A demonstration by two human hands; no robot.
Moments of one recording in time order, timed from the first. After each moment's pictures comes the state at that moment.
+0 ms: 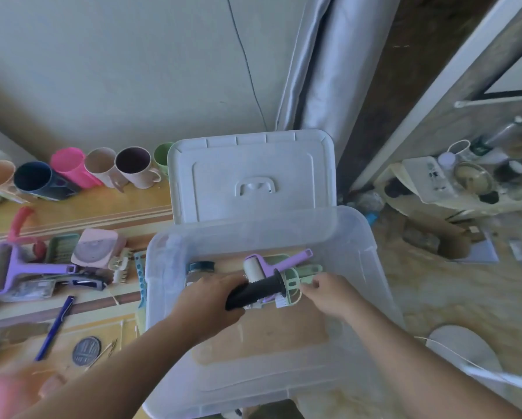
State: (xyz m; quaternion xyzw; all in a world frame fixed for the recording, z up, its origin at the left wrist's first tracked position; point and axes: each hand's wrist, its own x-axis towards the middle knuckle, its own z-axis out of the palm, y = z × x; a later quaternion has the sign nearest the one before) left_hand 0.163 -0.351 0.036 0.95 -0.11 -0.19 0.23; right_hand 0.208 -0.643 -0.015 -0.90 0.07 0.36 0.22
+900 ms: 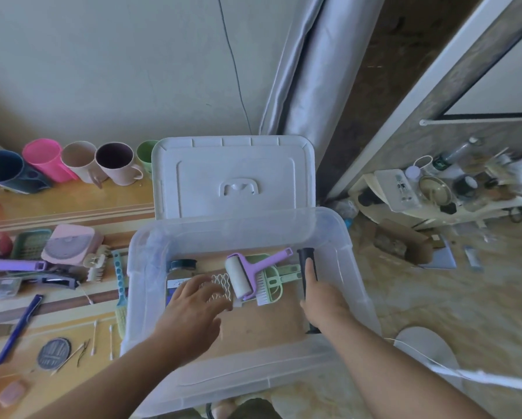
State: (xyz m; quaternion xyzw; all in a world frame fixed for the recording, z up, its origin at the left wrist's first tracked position) left_hand 0.120 -0.351 0.014 0.96 -0.19 -0.11 0.15; right_hand 0.181 -0.648 -0.012 -0.95 0.09 0.31 0.01
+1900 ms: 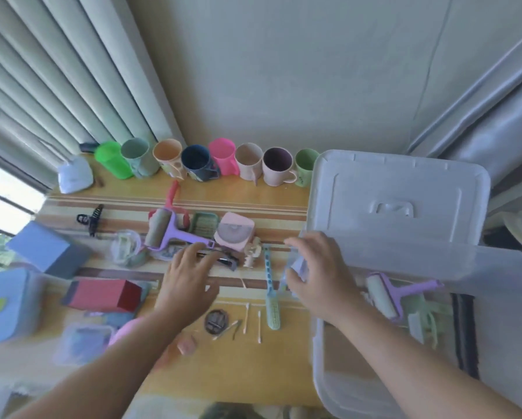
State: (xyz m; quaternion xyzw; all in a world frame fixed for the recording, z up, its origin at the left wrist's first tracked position) left_hand 0.078 -0.048 0.017 0.98 0.11 -0.05 0.13; right_hand 0.179 -0.317 0.059 -0.90 -0.29 0.00 0.32
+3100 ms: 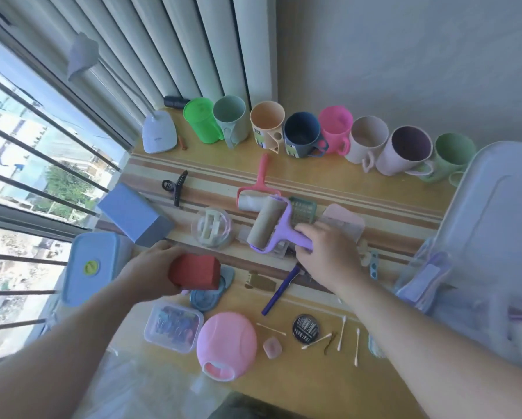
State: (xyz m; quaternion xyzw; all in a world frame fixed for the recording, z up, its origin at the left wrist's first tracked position) left_hand 0.000 0.226 -0.016 0.93 0.22 -0.28 0.12; right_hand 0.206 -0.084 -0.044 -0.90 -0.34 0.15 0.23
